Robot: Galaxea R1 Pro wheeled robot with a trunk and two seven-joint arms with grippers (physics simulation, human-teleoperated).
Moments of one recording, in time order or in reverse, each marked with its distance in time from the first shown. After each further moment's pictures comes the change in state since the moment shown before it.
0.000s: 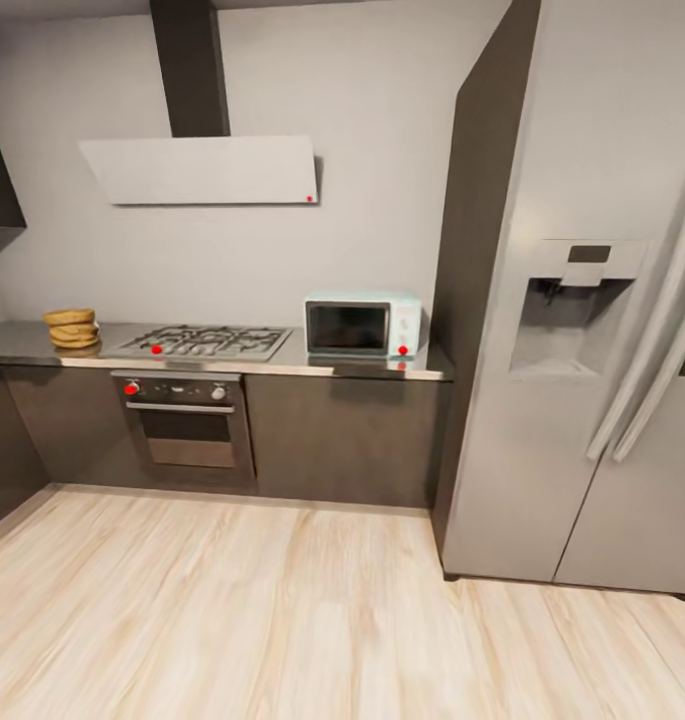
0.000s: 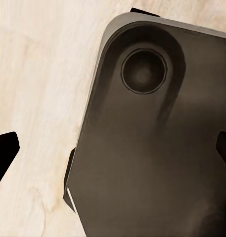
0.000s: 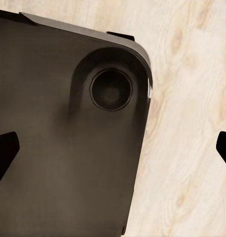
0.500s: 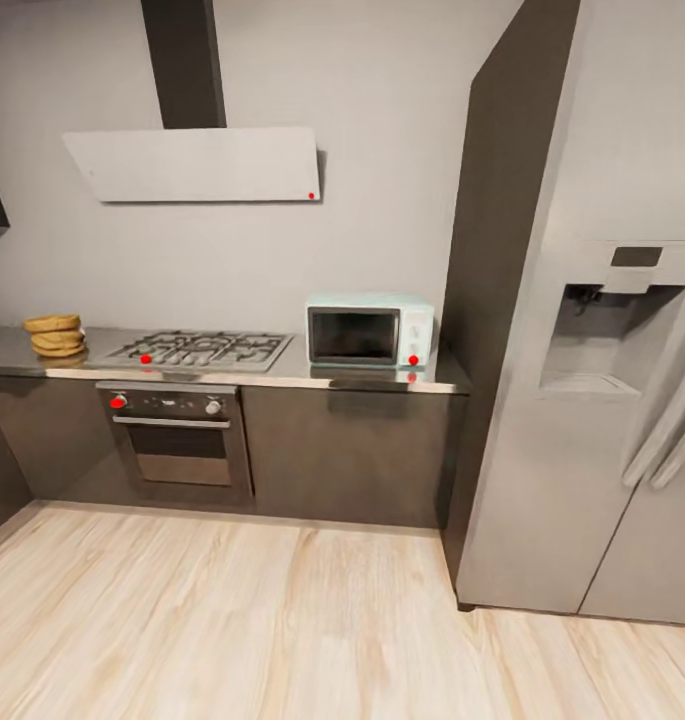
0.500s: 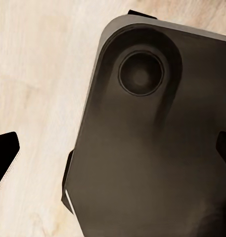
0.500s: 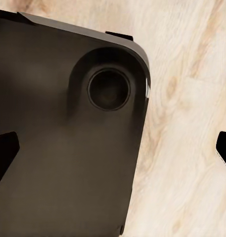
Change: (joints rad) left arm 0.000 0.000 0.000 0.000 -0.003 -0.006 -0.007; right arm 0.000 -0.003 0.001 0.000 0.000 0.000 0.000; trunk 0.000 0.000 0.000
